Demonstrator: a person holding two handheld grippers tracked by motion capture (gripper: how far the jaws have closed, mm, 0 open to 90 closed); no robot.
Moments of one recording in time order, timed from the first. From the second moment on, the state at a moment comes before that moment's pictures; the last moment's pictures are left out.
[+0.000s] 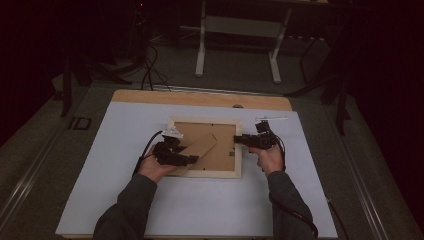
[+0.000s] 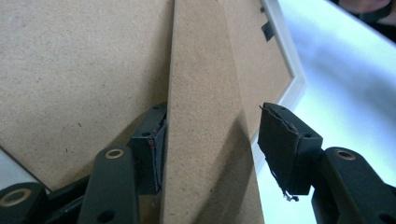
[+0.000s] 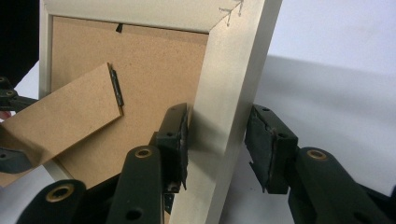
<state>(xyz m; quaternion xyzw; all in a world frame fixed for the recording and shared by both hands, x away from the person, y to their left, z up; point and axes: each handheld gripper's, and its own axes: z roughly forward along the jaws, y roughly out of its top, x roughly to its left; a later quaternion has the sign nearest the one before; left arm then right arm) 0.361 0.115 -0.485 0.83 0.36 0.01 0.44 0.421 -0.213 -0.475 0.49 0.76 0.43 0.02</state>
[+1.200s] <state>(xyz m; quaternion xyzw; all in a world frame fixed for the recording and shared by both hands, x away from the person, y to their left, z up) 0.356 0.103 -0.485 0.85 0.33 0.01 0.41 0.417 -0.215 -0.468 0.48 0.76 0.44 0.04</state>
